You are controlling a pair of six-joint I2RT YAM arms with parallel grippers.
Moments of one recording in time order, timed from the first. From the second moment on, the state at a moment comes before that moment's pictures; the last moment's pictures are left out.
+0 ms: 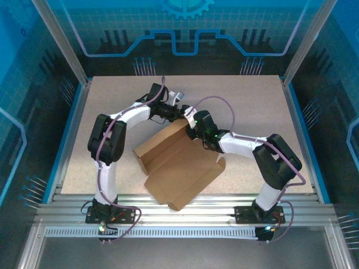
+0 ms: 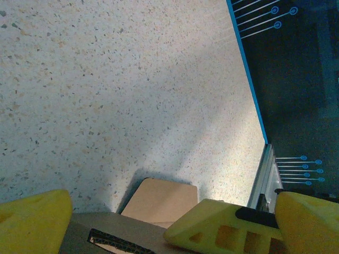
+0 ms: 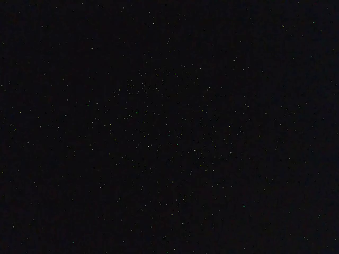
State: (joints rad) left arm -0.34 2.08 1.51 -0.28 0.88 -0.40; right arm 0.65 1.72 0.96 0.18 0.13 -0.07
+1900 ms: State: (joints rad) left arm -0.54 2.07 1.94 -1.04 0.28 0.12; right arm 0.50 0.64 0.35 -0.23 -0.29 0.38
